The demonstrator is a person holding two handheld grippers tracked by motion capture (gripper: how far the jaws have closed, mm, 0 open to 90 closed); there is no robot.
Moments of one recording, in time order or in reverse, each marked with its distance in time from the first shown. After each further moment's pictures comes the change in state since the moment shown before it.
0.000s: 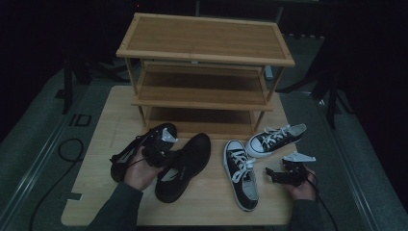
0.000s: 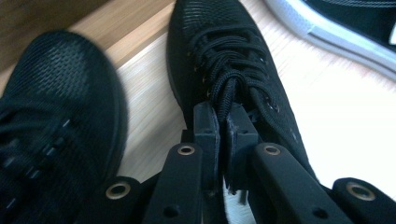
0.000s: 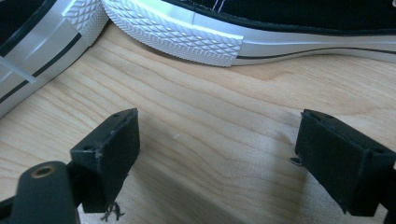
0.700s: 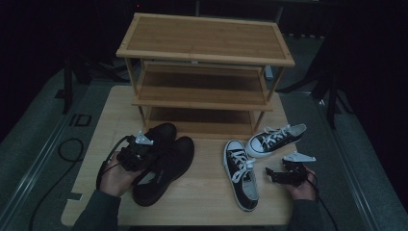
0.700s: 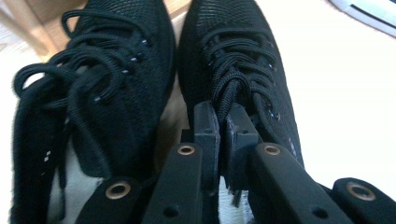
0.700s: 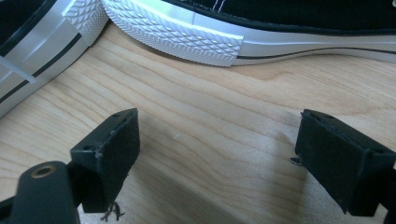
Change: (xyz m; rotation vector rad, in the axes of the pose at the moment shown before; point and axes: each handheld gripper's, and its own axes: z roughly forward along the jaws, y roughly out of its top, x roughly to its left) left arm 0.030 -0.039 -0.030 0.014 0.053 -0.080; right arm 0.000 0.000 0.000 0.000 0.000 0.000
